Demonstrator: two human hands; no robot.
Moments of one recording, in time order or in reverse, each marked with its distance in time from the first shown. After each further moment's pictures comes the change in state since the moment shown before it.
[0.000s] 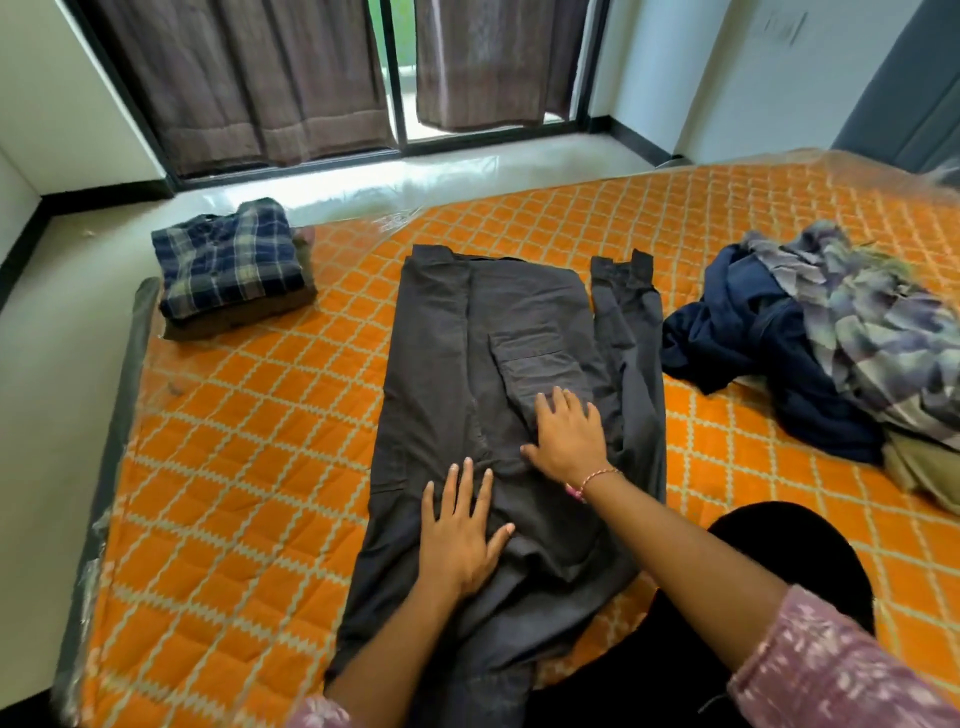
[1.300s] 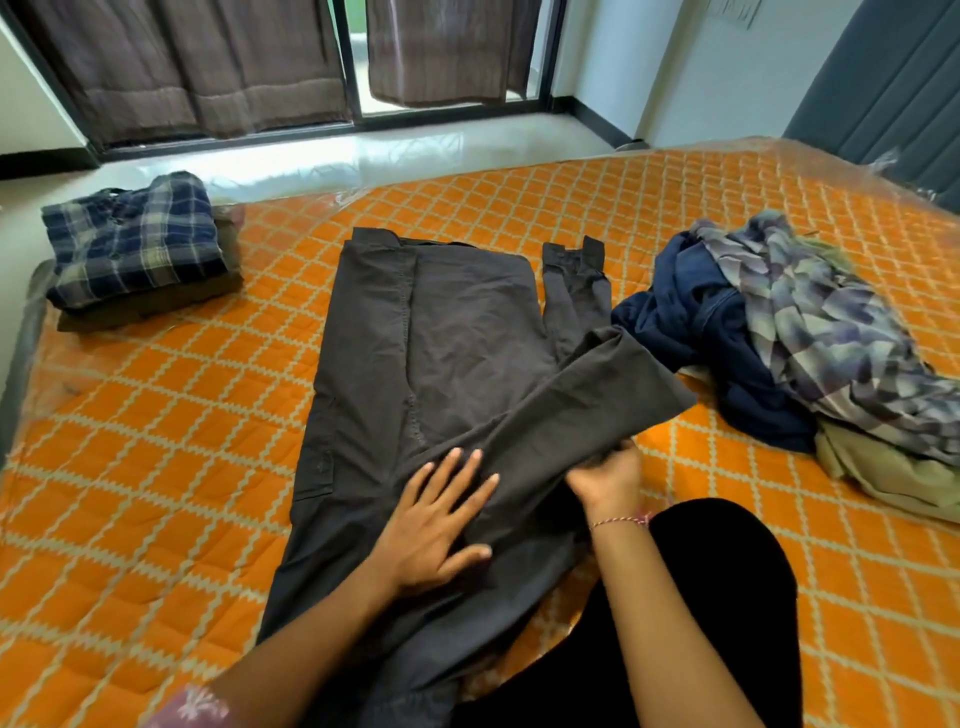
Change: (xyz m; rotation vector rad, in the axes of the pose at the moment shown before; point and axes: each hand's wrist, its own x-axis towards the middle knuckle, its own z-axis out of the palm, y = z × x) left_hand 0.017 0.011 0.006 0.078 0.307 0.511; right_hand -0.022 0.093 0.006 2.643 0.316 0.599
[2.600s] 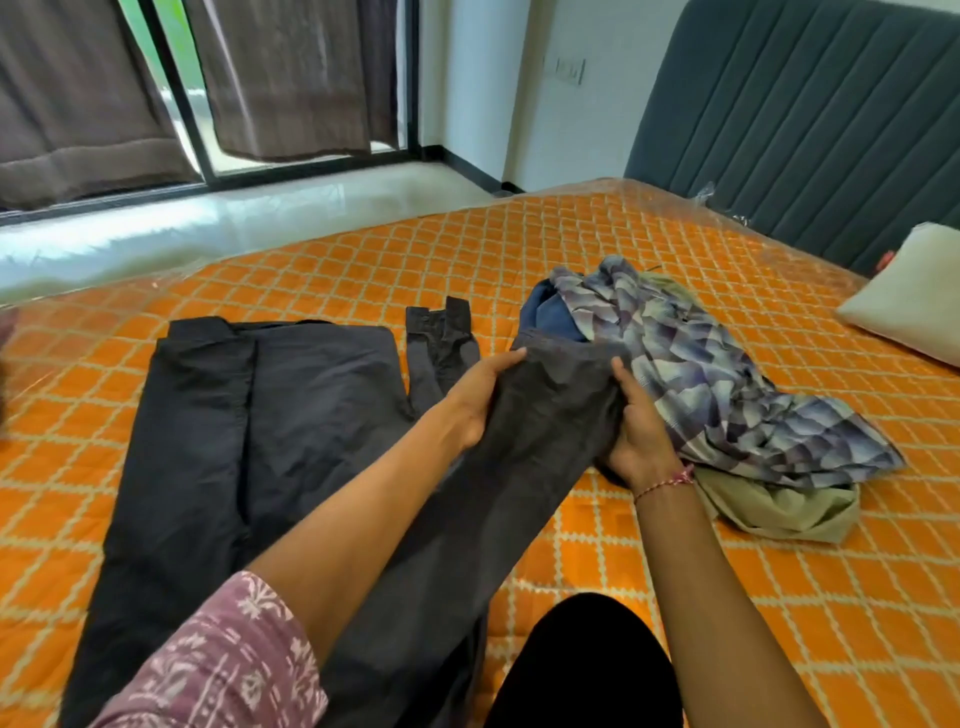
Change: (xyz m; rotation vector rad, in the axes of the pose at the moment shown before) left_hand 0.335 0.079 -0.073 -1.918 -0.424 -0.636; right_hand 0.054 -0.182 0.052 -0.473 -0.047 -0.155
